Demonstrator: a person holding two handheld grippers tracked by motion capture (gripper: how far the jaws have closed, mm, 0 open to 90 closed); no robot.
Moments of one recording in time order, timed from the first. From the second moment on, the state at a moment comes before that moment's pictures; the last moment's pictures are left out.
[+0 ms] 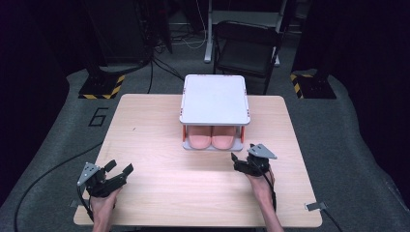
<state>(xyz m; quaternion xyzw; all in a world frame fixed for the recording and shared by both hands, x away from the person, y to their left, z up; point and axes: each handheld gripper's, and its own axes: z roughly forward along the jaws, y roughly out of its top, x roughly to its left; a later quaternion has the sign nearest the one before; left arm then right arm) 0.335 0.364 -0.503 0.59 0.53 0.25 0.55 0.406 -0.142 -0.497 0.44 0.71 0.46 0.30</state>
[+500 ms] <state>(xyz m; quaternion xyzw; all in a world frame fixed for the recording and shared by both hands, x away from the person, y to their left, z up) 0.336 0.362 -0.504 0.60 0.53 0.26 0.54 0.328 -0.204 -0.509 0.46 0.63 0.52 0.34</state>
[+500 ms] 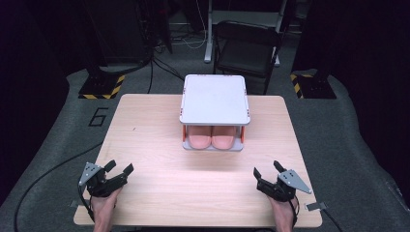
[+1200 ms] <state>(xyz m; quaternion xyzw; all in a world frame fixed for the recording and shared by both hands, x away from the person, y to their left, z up) 0.337 0.359 -0.505 0.60 0.53 0.25 0.55 0.319 -0.213 -0.514 0.48 0.63 0.52 0.34</state>
